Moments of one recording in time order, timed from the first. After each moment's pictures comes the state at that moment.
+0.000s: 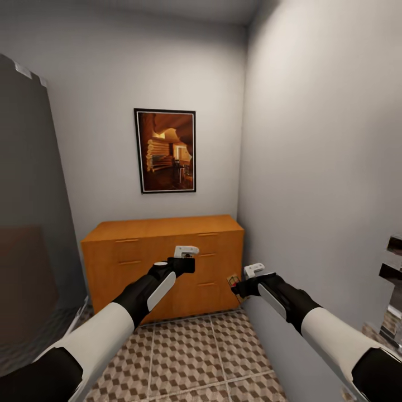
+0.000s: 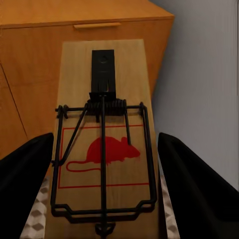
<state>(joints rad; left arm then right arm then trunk) -0.88 -0.08 -0.59 -0.67 0.60 0.34 0.16 -0.87 -0.12 0.71 -0.59 -0.56 0.54 0.01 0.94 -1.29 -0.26</state>
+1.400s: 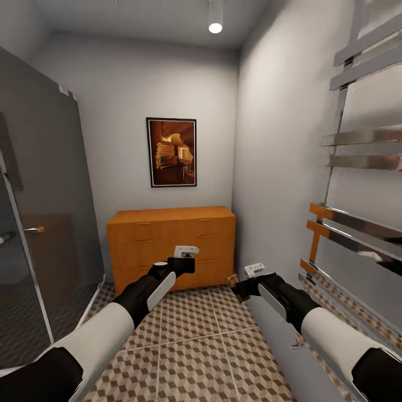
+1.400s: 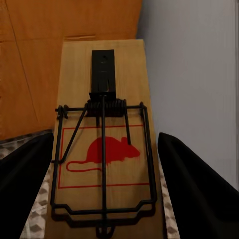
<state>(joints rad) -0.88 -0.08 -0.59 -0.67 0.60 0.34 0.16 -0.87 -0.12 0.71 -0.59 -0.56 0.54 0.01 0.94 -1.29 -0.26</state>
